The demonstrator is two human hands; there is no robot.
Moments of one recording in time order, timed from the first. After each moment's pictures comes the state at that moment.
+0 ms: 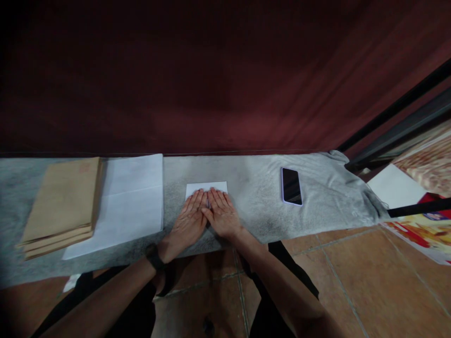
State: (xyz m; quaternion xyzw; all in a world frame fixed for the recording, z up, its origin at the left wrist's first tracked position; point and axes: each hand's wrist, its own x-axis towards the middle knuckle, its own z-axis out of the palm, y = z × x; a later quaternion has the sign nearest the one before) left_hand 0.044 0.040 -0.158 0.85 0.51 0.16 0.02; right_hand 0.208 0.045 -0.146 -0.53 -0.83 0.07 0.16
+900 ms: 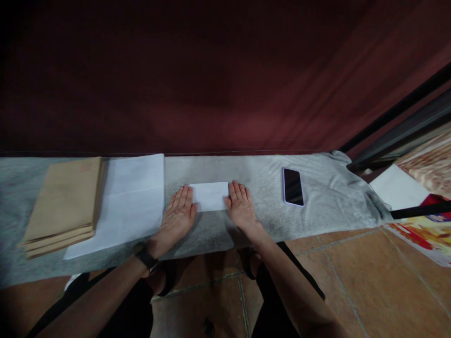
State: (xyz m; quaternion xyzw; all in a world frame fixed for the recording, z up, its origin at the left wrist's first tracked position) left_hand 0.017 0.052 -0.153 0.78 0.60 0.18 0.01; right_hand 0.253 0.065 -0.153 -0.63 -0.76 0.04 0.14
